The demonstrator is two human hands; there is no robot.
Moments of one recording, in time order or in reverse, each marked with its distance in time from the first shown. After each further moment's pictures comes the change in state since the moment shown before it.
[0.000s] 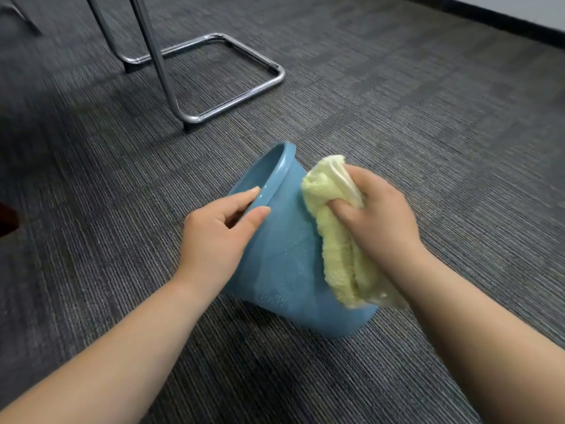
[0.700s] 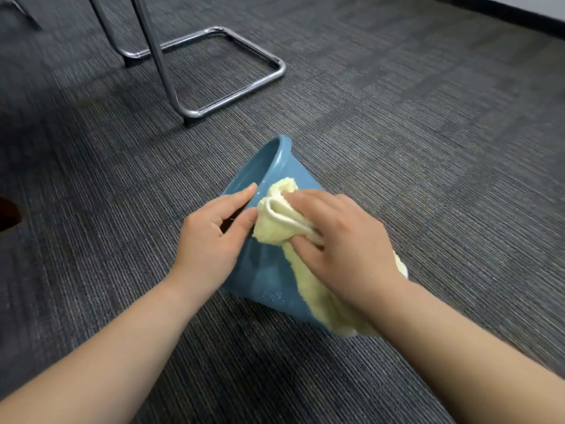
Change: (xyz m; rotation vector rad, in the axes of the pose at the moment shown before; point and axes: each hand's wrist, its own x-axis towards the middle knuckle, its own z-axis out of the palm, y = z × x) left_hand -0.011 -0.001 -0.005 0.056 -0.077 0.040; right_hand -0.035 -0.022 0.011 -0.207 -0.011 -0.417
